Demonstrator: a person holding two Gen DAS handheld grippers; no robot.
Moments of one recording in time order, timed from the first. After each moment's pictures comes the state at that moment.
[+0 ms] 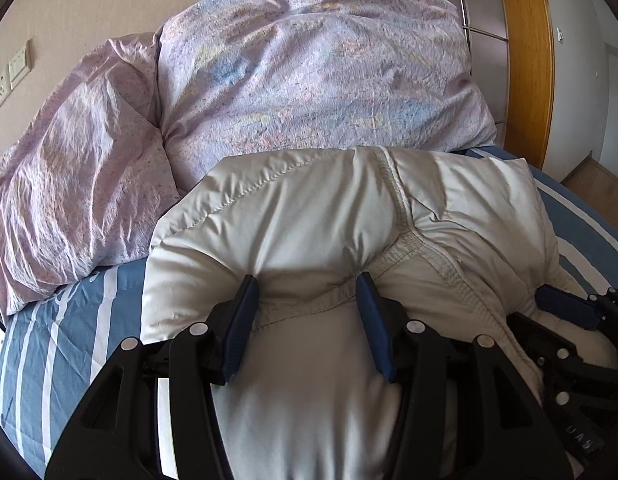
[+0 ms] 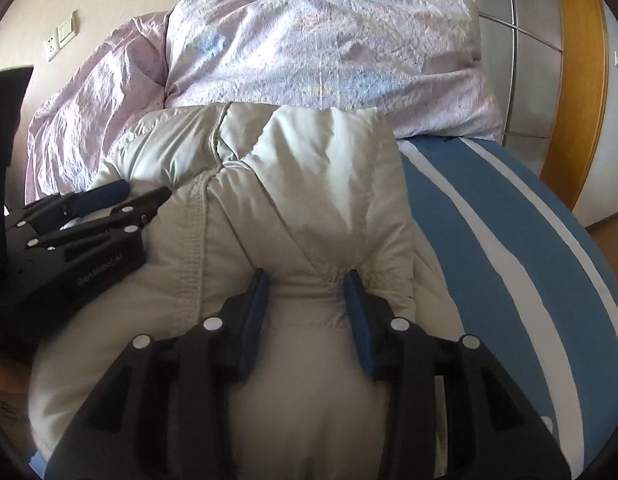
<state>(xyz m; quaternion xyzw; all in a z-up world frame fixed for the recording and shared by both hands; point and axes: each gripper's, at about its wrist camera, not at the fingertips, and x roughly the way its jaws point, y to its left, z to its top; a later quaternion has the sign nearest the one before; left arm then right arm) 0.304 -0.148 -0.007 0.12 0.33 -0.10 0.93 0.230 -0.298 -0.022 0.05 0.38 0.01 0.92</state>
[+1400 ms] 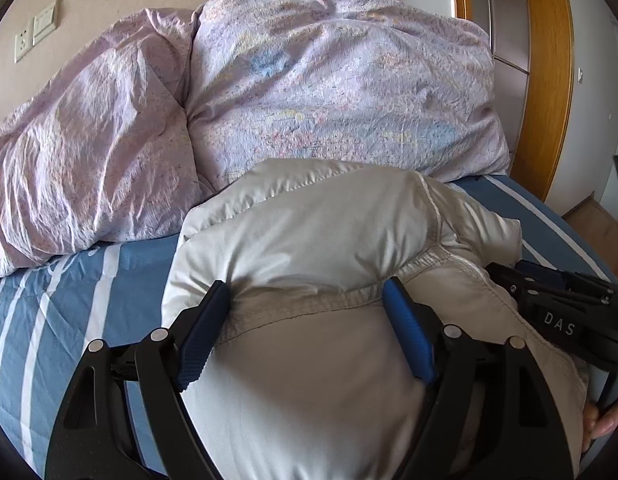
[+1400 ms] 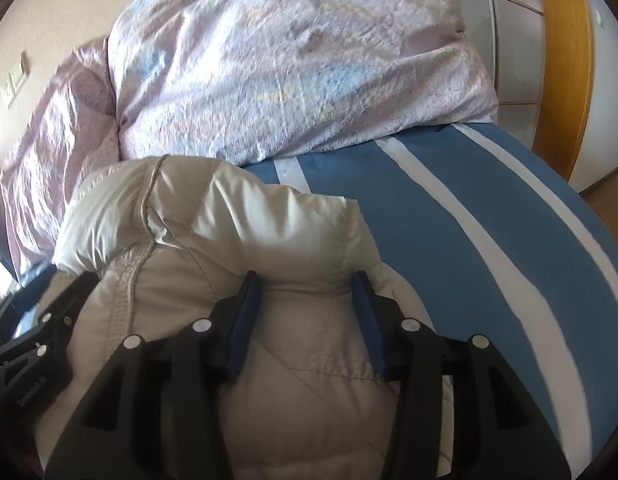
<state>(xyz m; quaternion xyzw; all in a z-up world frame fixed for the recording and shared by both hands) 0.310 -0.122 -0.003 0.06 0.34 -0.09 0.93 0.300 -0.316 -0.019 0.10 0.43 -0.02 0.90</state>
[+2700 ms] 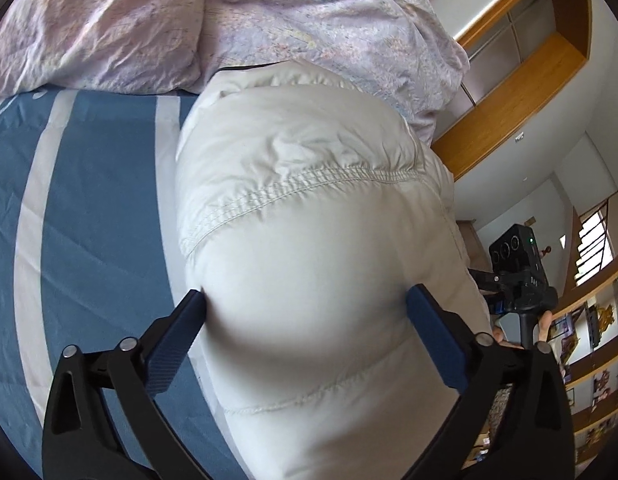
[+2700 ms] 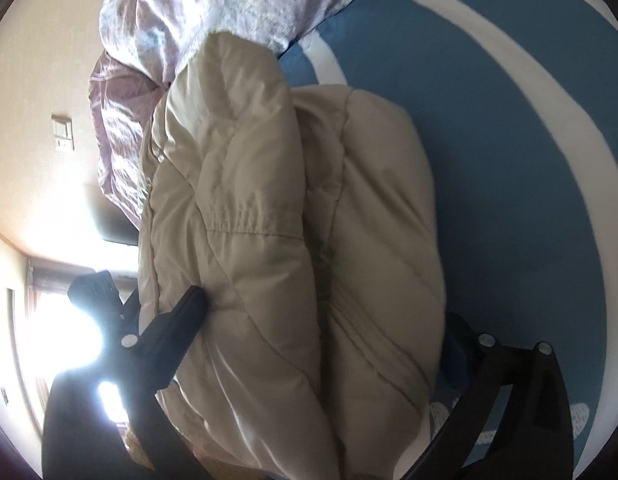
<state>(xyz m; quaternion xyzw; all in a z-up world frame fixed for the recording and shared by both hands) 0.301 -0.021 -0.014 -0.17 0.49 -0.26 0.81 0.280 -0.381 -0.047 0.36 0.58 0.19 0.71</state>
